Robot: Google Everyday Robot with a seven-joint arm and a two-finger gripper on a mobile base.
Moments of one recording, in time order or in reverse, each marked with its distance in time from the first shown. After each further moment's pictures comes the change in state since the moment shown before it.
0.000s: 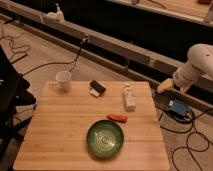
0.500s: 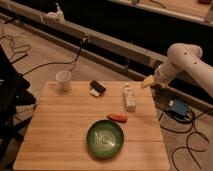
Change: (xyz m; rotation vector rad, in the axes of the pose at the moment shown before) arm -0.051 0.087 0.035 -0.051 -0.112 -0.137
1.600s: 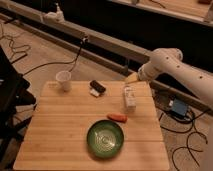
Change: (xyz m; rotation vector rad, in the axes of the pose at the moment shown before) arm -0.040 0.065 0.030 -0.040 -0.113 0.021
